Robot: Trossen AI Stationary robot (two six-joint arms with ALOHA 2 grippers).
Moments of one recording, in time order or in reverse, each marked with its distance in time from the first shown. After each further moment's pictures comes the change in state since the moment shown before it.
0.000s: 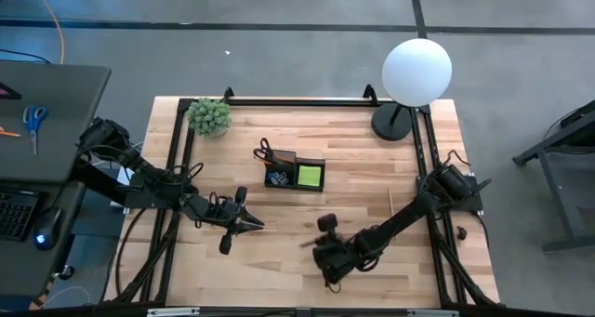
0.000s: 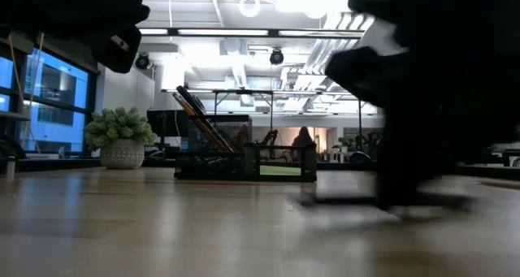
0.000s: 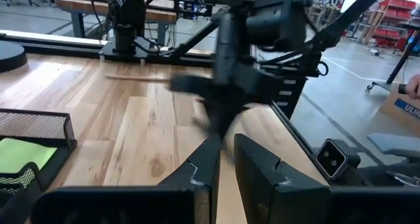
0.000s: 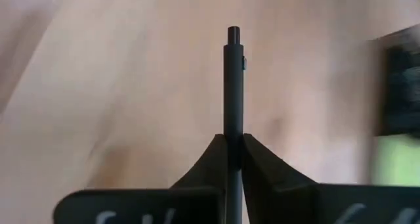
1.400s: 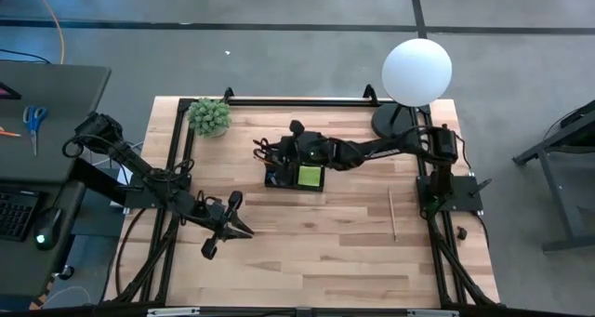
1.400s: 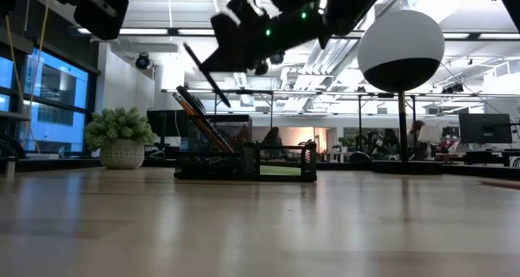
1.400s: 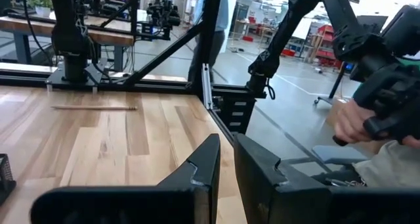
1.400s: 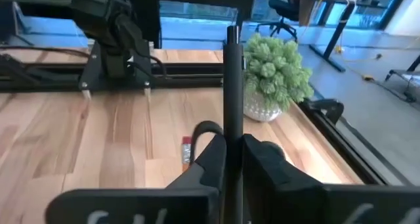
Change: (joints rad) left arm -0.066 -0.148 0.000 -0.028 0.089 0.013; right arm -0.699 -0.095 0.000 0.826 -0.150 -0.219
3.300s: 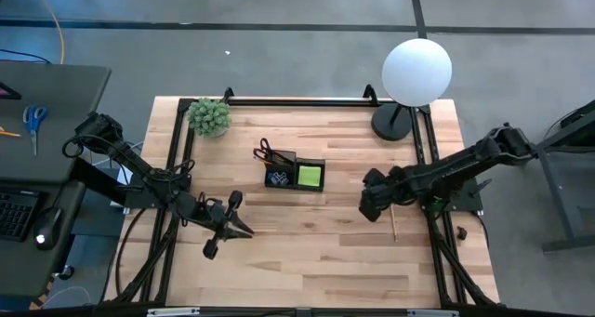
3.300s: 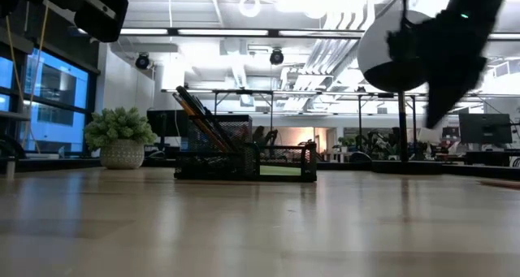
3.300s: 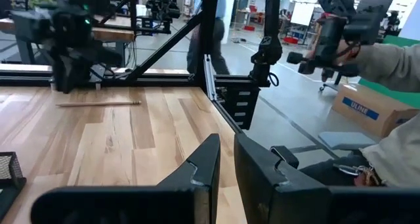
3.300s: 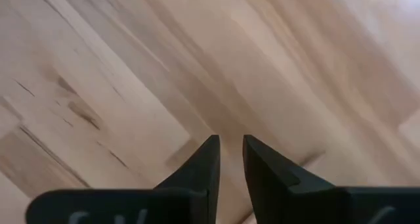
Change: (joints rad) left arm 0.000 0.001 -0.001 -0.034 0.002 0.041; right arm 0.359 -0.626 -0.455 -1.275 0.102 0.996
